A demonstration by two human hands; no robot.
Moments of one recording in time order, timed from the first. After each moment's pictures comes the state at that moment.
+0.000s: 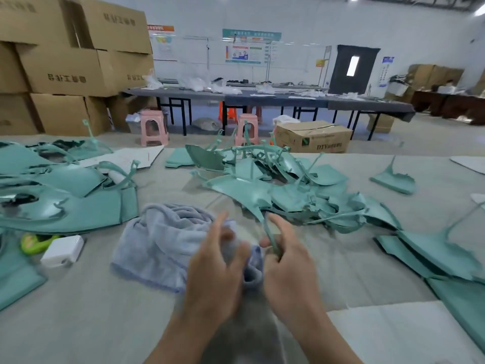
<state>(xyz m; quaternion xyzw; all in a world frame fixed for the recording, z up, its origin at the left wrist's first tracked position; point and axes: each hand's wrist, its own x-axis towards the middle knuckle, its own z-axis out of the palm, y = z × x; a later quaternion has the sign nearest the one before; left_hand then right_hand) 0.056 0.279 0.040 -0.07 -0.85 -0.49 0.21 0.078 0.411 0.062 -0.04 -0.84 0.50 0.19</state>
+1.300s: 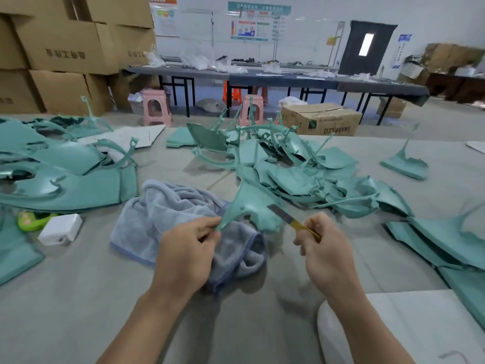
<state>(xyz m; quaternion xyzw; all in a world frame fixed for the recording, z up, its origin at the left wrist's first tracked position) 0.032 0.239 0.022 -0.06 -0.87 -0.44 0.23 0.056 0.471 0.037 -0.10 -0.86 0.47 0.19</state>
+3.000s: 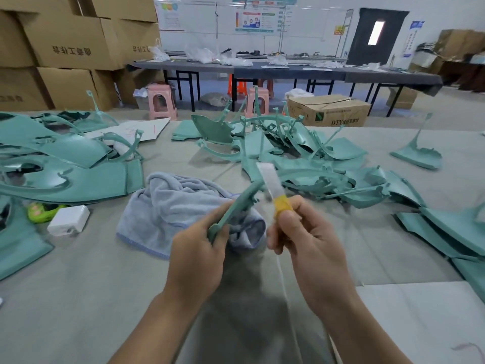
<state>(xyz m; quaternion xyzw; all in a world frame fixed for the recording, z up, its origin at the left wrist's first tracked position) 0.055 0.253 0.020 -0.13 -0.83 -0.43 0.33 0.079 0.424 0.055 0.13 -0.61 0.77 0.12</state>
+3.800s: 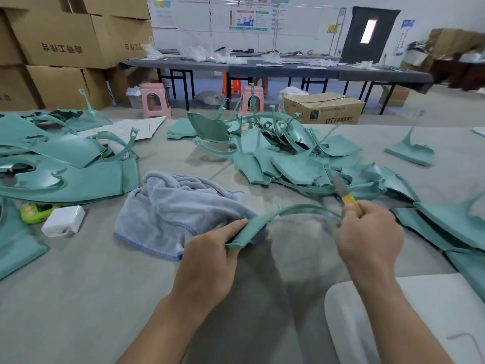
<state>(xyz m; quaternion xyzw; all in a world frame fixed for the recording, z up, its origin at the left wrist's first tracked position) 0.061 0.254 0.012 -0.15 -0.89 -0.39 0.20 0.055 0.497 0.050 -0.26 -0.85 0.33 0.33</state>
